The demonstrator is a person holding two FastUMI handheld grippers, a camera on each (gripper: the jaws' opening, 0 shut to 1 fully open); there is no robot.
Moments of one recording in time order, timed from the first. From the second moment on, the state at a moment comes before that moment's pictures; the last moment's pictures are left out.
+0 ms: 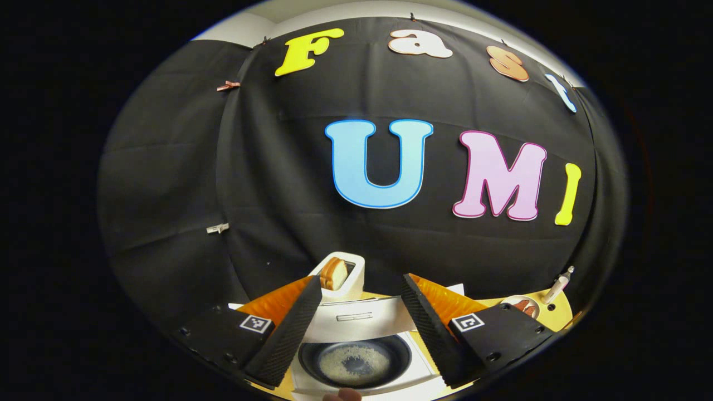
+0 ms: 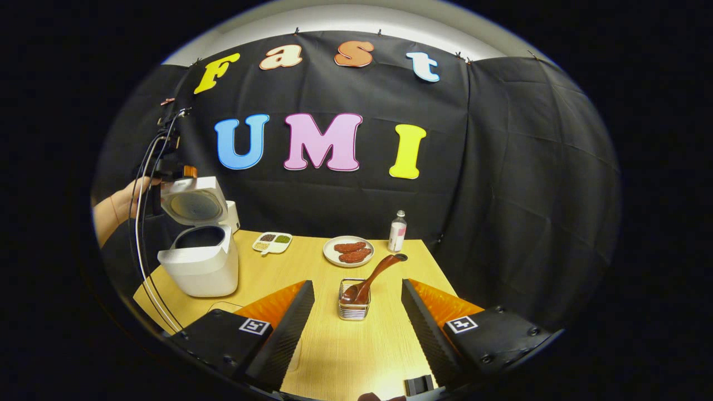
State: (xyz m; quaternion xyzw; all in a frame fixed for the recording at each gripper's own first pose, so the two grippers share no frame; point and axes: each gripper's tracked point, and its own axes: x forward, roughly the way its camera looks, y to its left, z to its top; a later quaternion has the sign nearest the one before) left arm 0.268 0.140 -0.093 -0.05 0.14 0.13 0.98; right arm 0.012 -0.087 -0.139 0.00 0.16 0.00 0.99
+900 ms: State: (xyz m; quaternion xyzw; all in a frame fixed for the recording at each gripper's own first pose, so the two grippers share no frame) left arm 0.203 0.098 -0.201 -0.05 0.24 0.15 0.96; right arm -0.013 -0.092 -0.150 -0.01 0.17 0.04 0.99
